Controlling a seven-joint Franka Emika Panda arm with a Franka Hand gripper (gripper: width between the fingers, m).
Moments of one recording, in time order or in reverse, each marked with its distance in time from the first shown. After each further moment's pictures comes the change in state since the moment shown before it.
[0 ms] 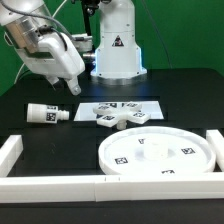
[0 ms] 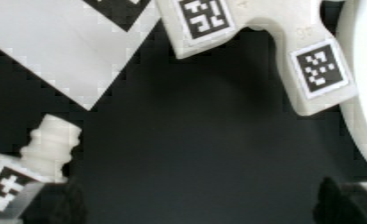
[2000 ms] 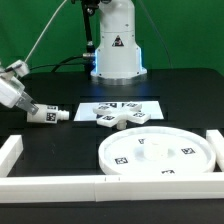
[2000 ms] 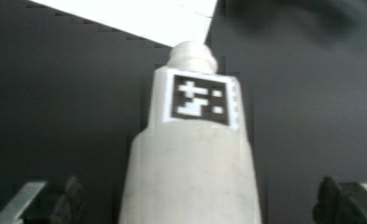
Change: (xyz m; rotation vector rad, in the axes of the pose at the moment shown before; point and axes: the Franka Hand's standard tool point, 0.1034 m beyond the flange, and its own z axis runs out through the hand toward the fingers) arm 0.052 0.097 0.028 0.249 -0.343 0.273
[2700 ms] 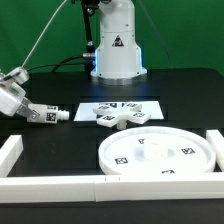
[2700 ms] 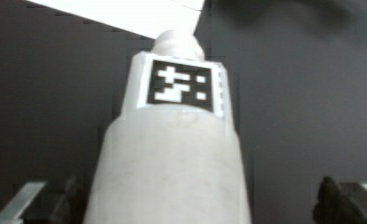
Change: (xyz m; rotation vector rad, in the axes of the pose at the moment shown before) arm 0.009 -0.003 0.012 0.003 -0.045 0.023
